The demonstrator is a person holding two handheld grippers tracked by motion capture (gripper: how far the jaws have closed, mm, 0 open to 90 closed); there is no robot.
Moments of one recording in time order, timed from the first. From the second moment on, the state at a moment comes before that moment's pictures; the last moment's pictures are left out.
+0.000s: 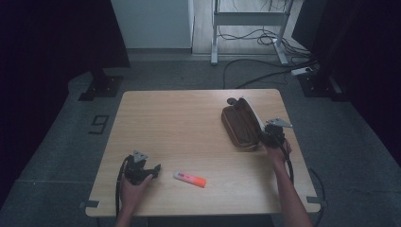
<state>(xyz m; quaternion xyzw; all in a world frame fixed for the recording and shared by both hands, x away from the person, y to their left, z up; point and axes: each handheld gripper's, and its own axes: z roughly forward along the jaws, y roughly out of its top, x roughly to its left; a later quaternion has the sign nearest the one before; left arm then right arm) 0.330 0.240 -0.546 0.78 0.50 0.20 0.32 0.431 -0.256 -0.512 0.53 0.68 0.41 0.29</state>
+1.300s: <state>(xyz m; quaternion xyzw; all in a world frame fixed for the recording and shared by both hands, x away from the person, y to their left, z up) 0.331 0.240 -0.546 0.78 0.50 0.20 0.32 0.417 -0.276 -0.490 0.52 0.65 0.48 0.28</state>
